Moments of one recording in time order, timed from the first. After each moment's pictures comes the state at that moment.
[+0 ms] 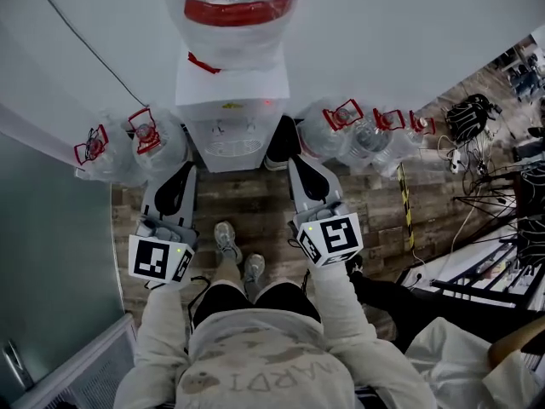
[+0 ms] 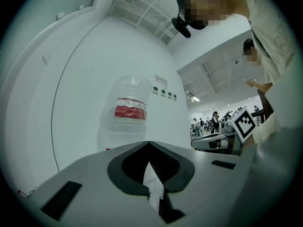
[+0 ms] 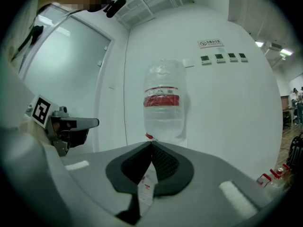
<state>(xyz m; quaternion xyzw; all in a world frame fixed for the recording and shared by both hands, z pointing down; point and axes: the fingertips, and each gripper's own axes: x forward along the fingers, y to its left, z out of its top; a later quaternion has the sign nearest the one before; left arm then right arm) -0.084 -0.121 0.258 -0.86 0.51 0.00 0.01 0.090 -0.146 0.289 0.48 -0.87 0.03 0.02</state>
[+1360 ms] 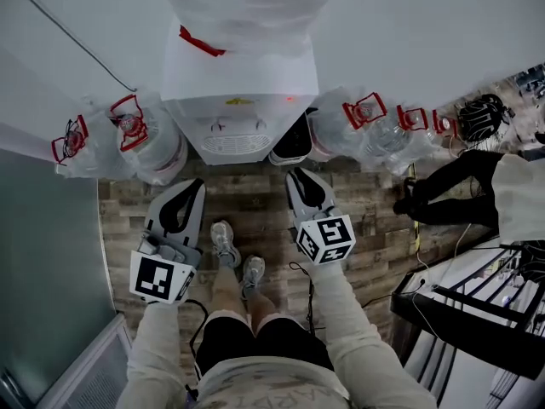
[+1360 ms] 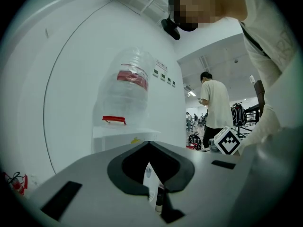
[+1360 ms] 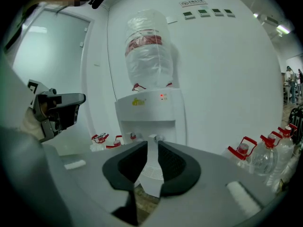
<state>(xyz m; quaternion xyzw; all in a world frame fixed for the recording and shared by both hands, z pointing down) -0.083 -0.174 0.397 -0.88 0.48 -0.03 -0.05 0.089 -0.213 0.515 0.48 -0.86 0.16 0.09</state>
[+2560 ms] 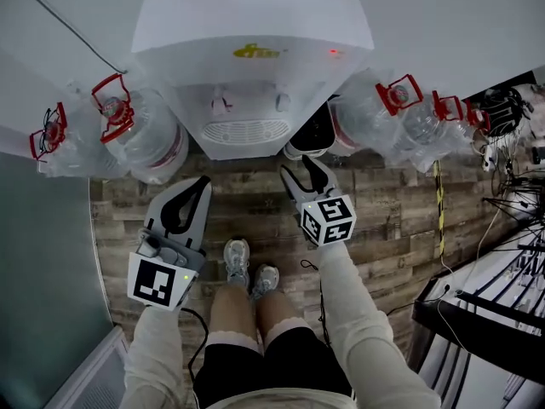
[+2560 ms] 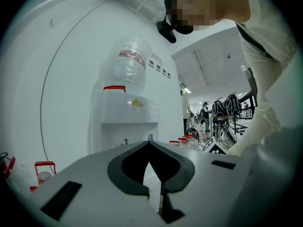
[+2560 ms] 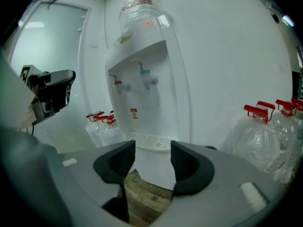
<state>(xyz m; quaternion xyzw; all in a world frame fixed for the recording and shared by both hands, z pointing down) -0.087 -0.187 0.554 -0.88 0.46 -0.05 -0.04 0.072 -0.249 0.734 0.46 -0.86 0.19 0.13</state>
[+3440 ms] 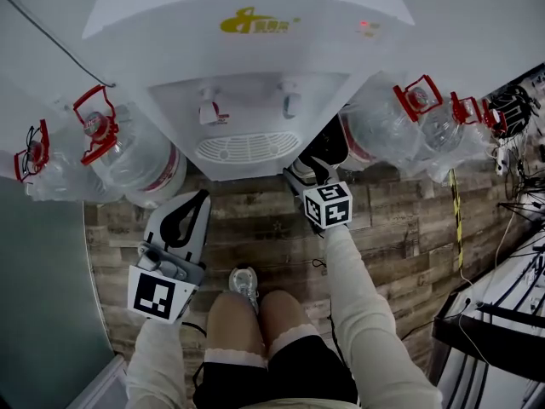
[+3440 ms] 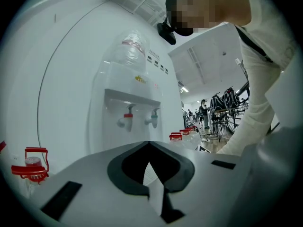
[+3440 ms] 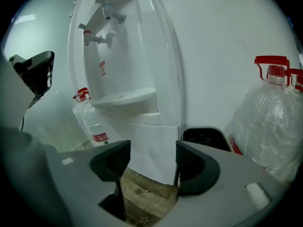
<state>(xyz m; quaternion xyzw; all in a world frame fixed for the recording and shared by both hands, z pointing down) -0.092 -0.219 0.654 -0.89 0.46 -0.05 -0.02 0.084 -0.322 0.903 0.45 -0.85 0.22 0.19</state>
